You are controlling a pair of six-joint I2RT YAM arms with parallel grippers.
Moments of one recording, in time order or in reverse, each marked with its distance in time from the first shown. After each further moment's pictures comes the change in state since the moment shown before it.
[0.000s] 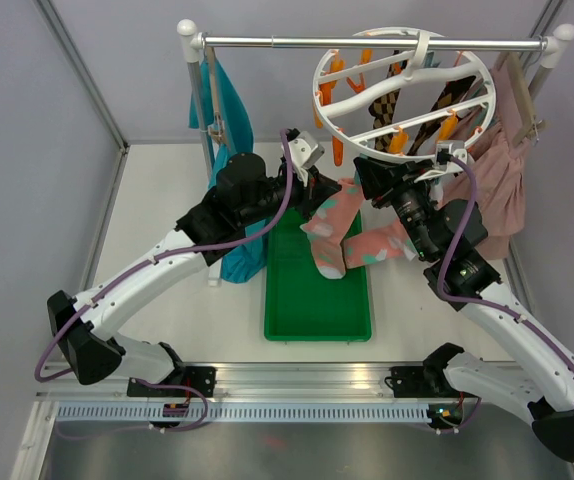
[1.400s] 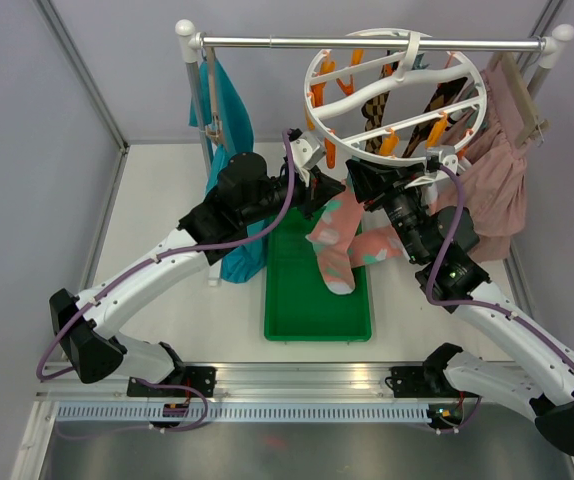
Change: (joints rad) left arm 0.000 0.011 0.000 0.029 0.036 0.000; right arm 0.060 0.016 -0.050 0.131 0.027 -0.076
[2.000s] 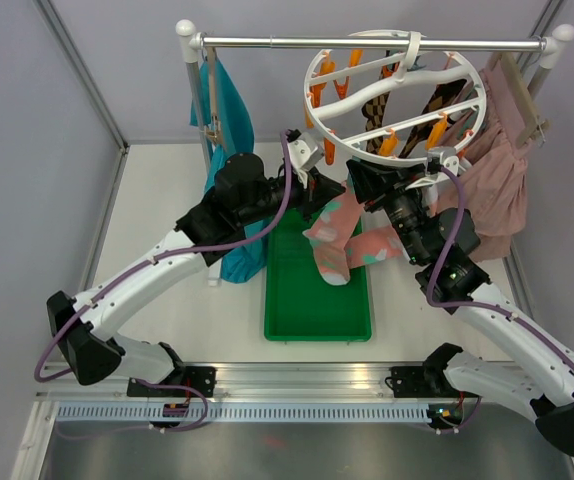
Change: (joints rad) left arm 0.000 -0.011 -0.002 -0.001 0.027 0.000; right arm 0.000 -0.006 -0.008 0.015 0.000 -0.010
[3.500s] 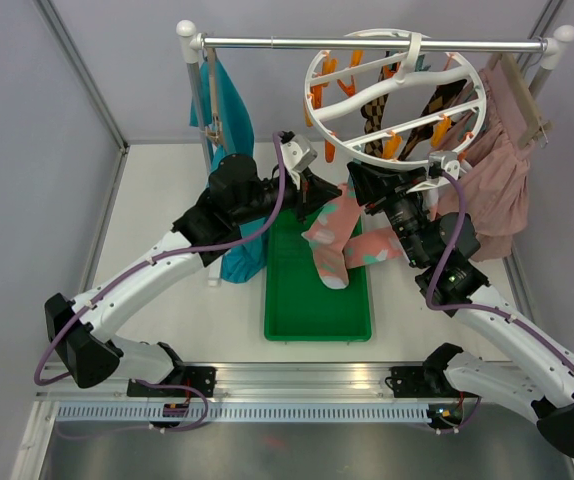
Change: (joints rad) left arm 0.040 -0.022 -0.052 0.045 0.077 -0.023; right arm 0.005 -0.015 -0.035 0.039 0.004 0.000
